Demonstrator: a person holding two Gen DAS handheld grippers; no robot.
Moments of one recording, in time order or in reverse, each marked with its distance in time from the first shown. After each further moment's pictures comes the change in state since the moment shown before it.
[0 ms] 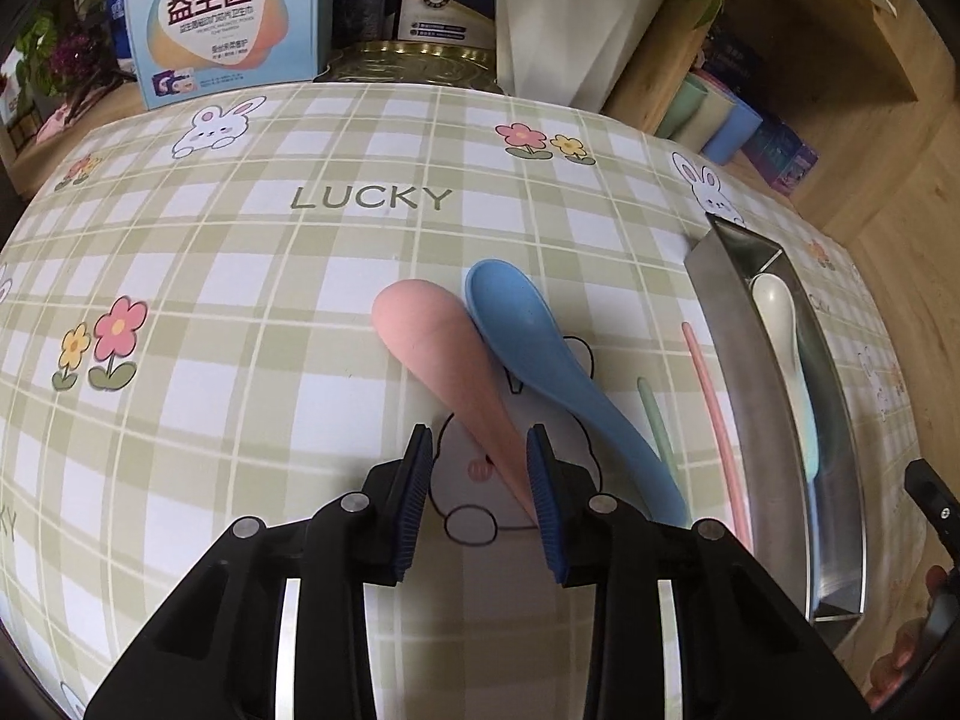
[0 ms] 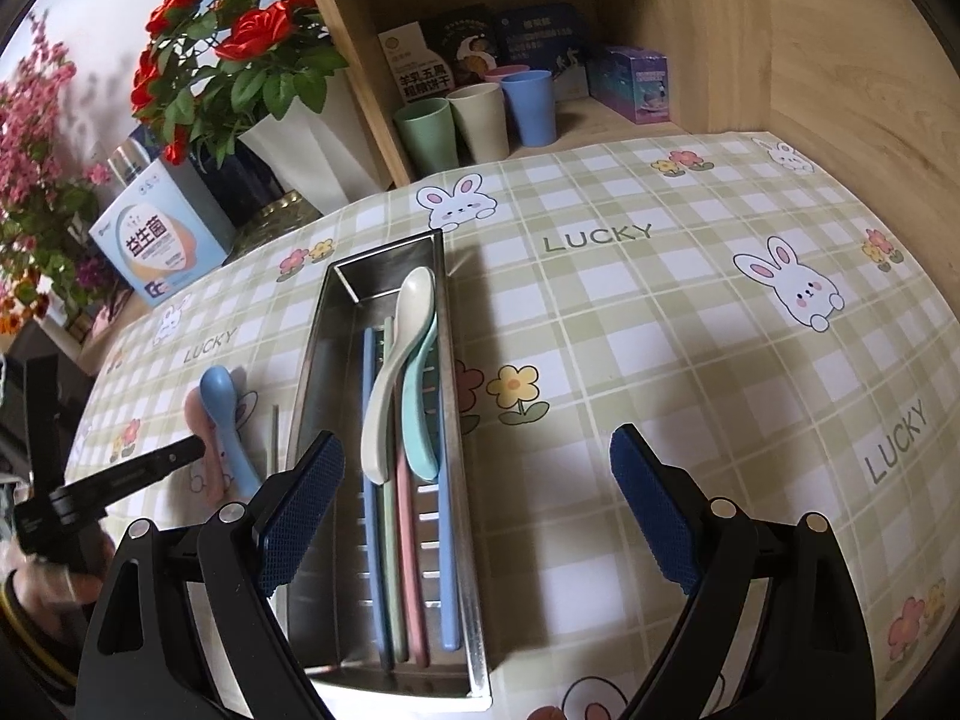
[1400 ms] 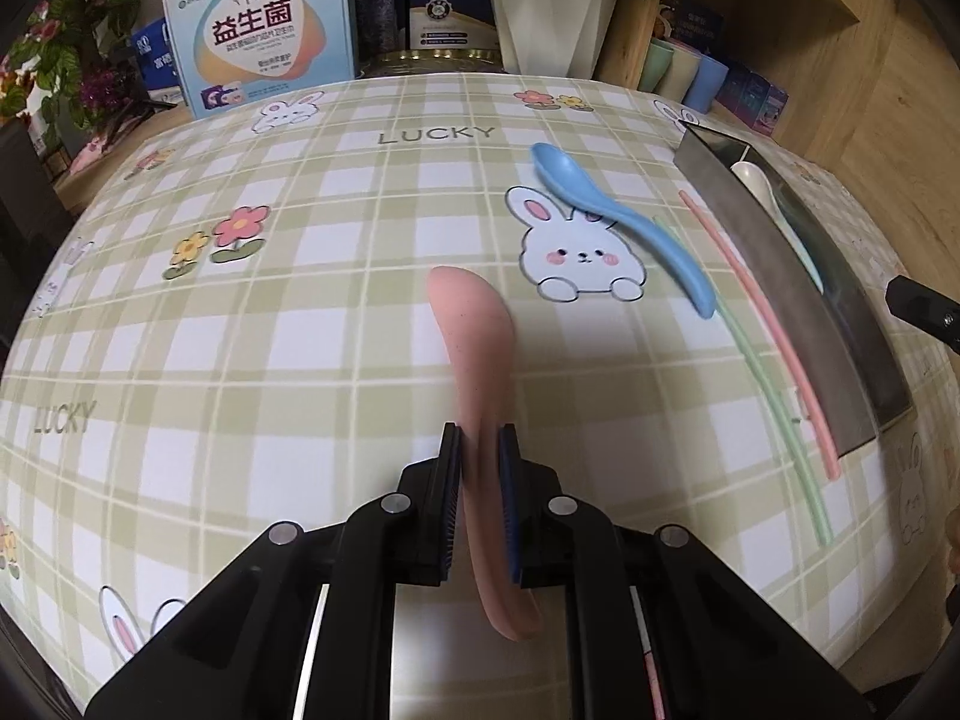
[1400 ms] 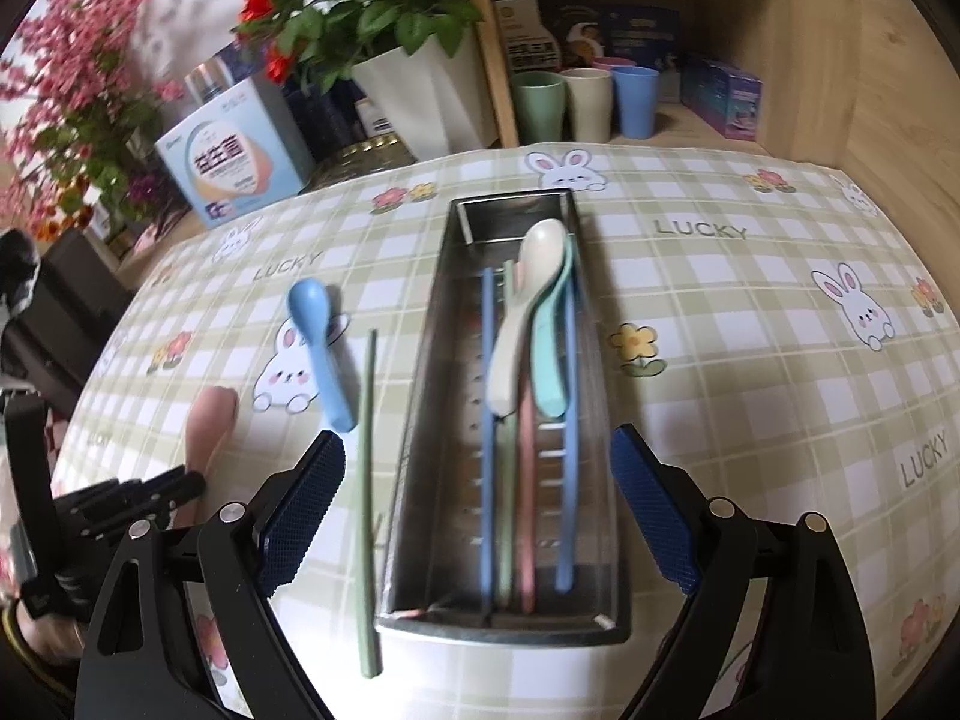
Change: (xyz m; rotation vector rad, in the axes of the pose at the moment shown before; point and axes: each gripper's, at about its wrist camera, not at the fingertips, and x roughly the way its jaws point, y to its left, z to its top) left arm -0.059 0.034 -0.100 0.120 -0.046 0.086; right arm -0.012 0.068 -0.034 -0.200 0.060 0.072
